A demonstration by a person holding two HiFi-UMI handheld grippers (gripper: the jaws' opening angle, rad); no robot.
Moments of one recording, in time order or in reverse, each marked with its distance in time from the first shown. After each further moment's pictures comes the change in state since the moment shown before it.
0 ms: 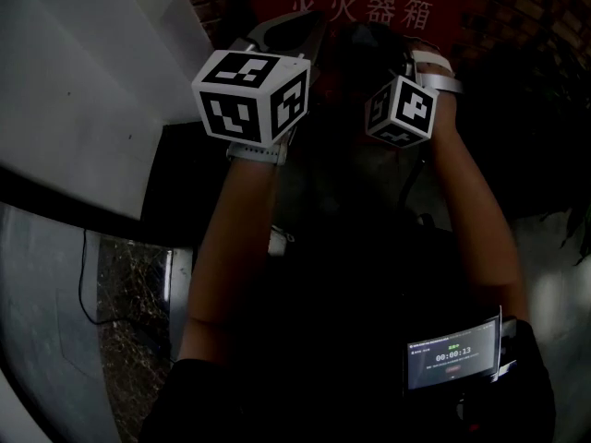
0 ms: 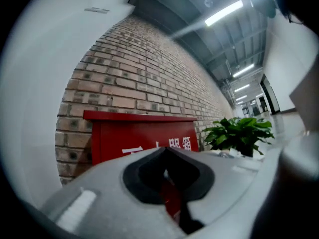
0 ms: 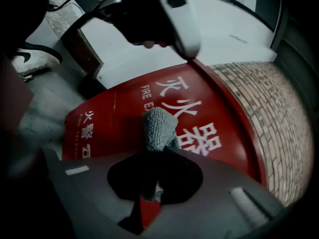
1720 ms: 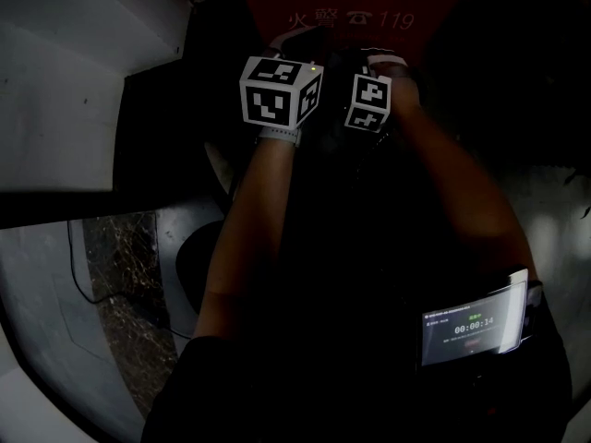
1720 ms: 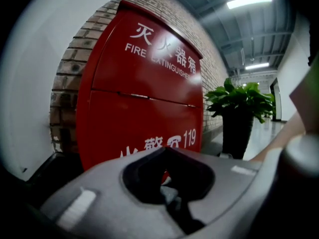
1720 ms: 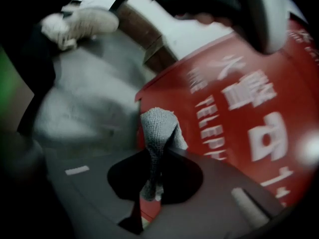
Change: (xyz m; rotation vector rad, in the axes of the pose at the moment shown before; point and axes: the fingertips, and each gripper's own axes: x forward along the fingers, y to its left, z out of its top) left arm 0.019 -0.018 -0.257 -0.168 0.277 -0.021; right arm 0.042 0.312 -0.072 -0.095 0.130 0.548
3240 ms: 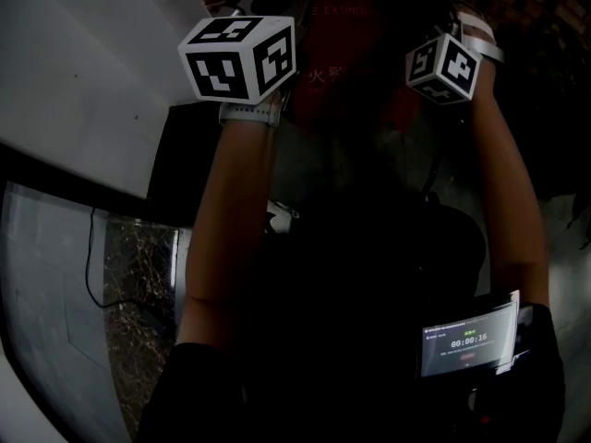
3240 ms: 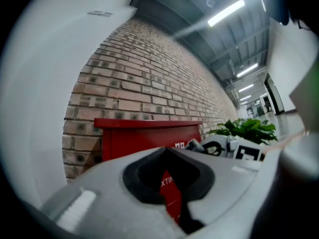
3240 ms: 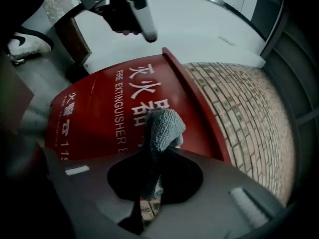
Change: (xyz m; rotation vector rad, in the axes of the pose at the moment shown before) left arm -0.105 -0.006 0.253 0.150 -0.285 0.065; right arm -0.255 -0.296 -0.025 0.097 -0.054 -0.712
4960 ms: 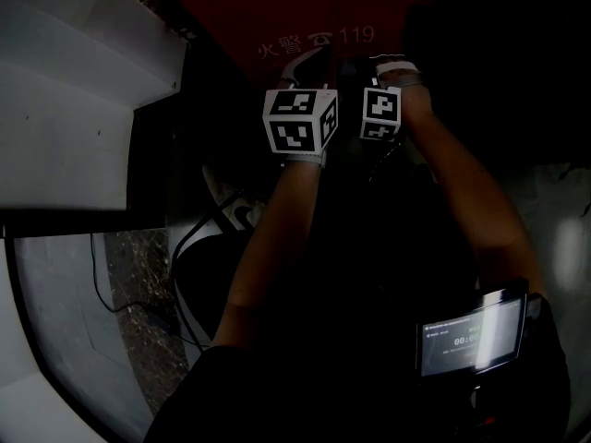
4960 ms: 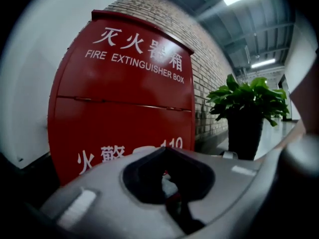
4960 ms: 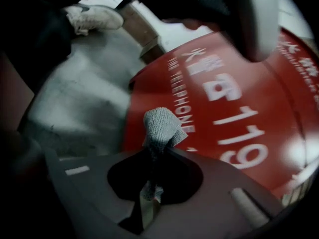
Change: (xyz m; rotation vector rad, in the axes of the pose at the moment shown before) left arm 0.066 -0.099 -0.251 -0.160 0.238 0.040; right arm -0.010 0.338 -0.084 -0.164 0.048 0.631
